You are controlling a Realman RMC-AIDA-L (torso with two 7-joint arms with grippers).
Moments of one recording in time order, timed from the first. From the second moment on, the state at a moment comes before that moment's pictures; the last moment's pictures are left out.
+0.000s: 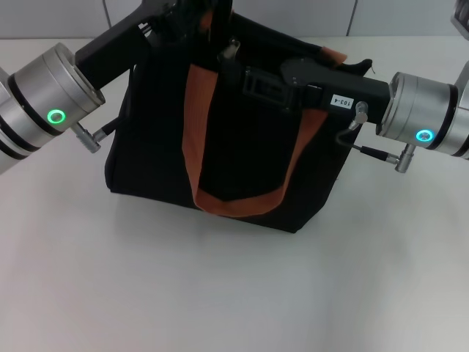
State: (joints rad) left arm -0.56 -2.08 1.27 0.48 0.87 1.49 -1.40; right arm 0.66 2.08 -1.20 -0.43 -1.22 -1.41 1.44
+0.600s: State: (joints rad) left arm -0.57 -2.08 1.27 0.48 0.86 1.48 -1.39; right arm 0.68 2.08 -1.21 -0.44 -1.25 -1.41 1.49
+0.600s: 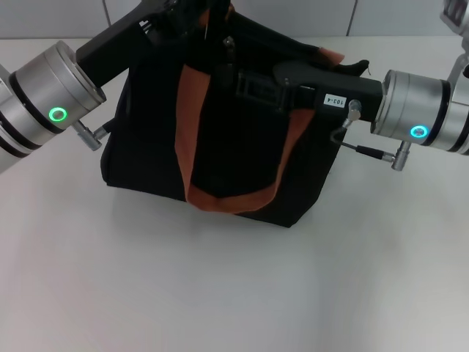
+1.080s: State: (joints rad) left arm -0.57 -2.08 1.28 0.48 0.85 1.47 -1.39; right arm 0.70 2.08 -1.22 -0.44 -1.25 -1.40 1.52
